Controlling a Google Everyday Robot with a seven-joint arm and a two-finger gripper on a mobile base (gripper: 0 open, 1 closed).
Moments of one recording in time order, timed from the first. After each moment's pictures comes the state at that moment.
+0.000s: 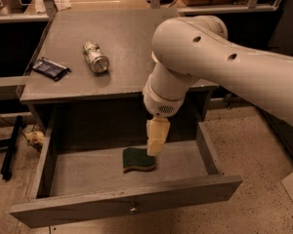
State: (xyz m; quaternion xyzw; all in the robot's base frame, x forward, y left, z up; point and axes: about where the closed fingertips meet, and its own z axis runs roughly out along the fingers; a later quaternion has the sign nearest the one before) arm 0.505 -0.010 0.806 -0.72 0.67 0.03 0.16
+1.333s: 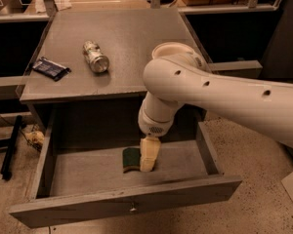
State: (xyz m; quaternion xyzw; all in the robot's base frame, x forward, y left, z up) arm 0.504 0.002 0.726 -0.71 0.69 0.06 0.13
